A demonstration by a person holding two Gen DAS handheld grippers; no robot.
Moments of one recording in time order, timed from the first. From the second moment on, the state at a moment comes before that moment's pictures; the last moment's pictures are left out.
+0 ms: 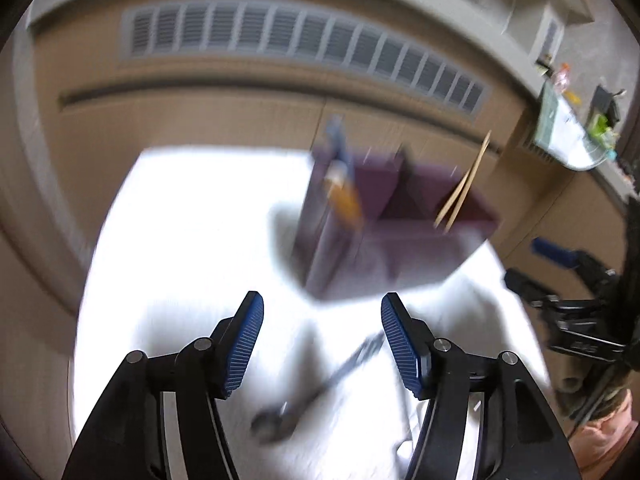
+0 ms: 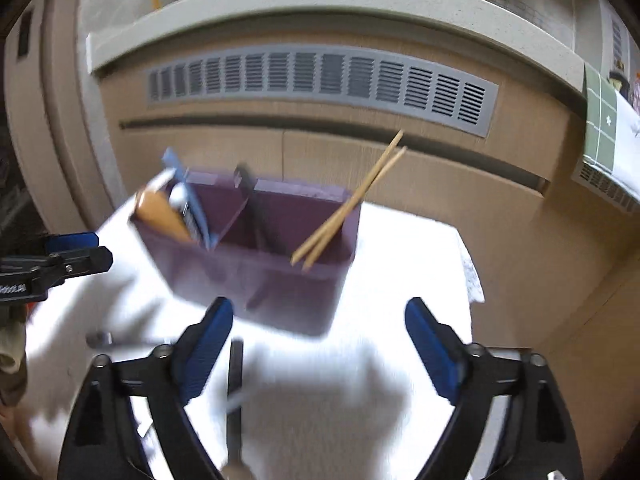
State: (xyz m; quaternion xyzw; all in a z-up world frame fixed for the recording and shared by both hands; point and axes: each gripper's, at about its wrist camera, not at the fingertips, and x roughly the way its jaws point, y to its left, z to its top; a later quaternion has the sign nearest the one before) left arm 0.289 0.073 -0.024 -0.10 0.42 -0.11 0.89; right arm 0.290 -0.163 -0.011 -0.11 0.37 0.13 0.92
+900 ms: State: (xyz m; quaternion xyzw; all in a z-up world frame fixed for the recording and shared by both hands) left arm 0.177 0.032 -0.073 -0.02 0.47 -0.13 0.87; right arm 0.239 -0.158 -0.068 -0.07 0.46 0.14 0.87
